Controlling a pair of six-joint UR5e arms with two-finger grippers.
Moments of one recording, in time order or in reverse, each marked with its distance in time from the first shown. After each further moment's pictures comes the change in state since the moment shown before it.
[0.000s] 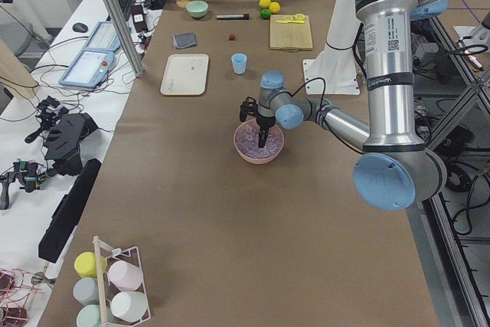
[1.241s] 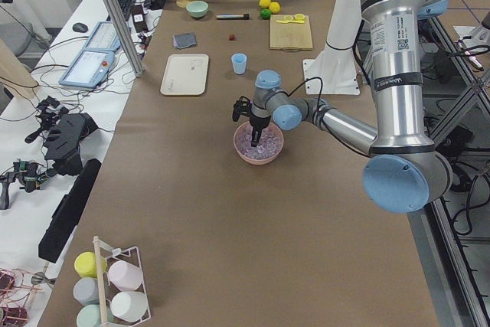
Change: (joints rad) left arm -0.099 0.011 -0.016 0.003 -0.013 0.093; right arm -0.001 0.000 0.001 0.000 0.002 0.001
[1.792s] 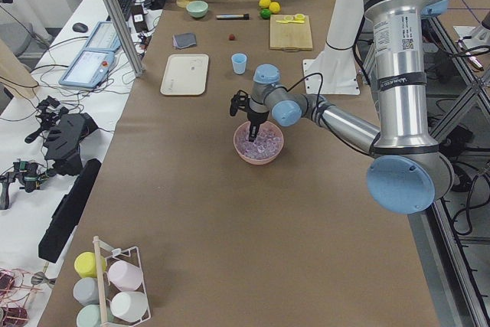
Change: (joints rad) left arm -0.110 -0.058 -0.118 0.008 -0.095 0.011; right arm 0.000 0.001 -0.001 0.000 0.000 0.001
